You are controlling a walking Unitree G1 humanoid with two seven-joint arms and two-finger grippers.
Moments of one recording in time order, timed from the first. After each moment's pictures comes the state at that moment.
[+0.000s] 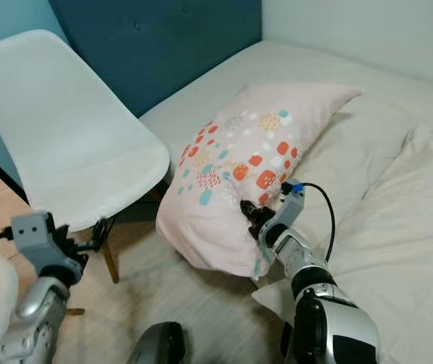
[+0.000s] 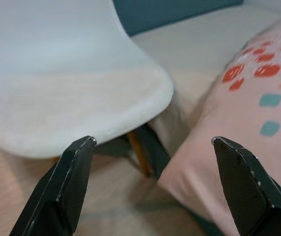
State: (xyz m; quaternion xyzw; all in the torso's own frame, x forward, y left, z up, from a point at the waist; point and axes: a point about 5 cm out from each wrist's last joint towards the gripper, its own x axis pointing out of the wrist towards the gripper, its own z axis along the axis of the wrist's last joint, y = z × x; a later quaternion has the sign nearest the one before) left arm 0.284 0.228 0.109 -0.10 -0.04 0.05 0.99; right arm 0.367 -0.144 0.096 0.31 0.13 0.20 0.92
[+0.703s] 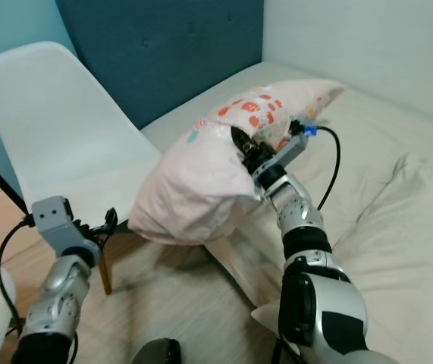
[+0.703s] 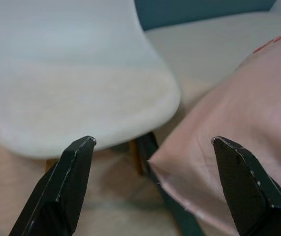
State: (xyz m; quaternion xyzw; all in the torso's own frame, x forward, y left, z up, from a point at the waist) left arm 0.315 0.211 0.100 -0.13 0.01 0.10 0.99; right arm 0.397 -0.129 0.218 0.34 -0.10 0.31 0.88
